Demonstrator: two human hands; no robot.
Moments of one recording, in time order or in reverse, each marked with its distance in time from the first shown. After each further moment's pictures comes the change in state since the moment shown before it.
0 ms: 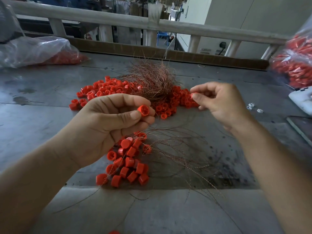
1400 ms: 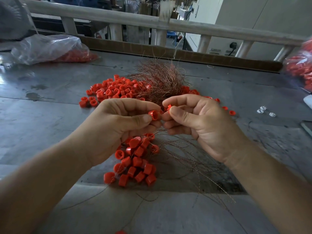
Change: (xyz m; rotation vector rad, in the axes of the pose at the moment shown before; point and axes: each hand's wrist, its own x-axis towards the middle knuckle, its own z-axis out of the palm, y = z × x) left_hand -0.009 0.027 0.017 -0.119 0.163 -0.090; right_hand -0.045 -0.046 0.039 0.629 -0.436 0.107
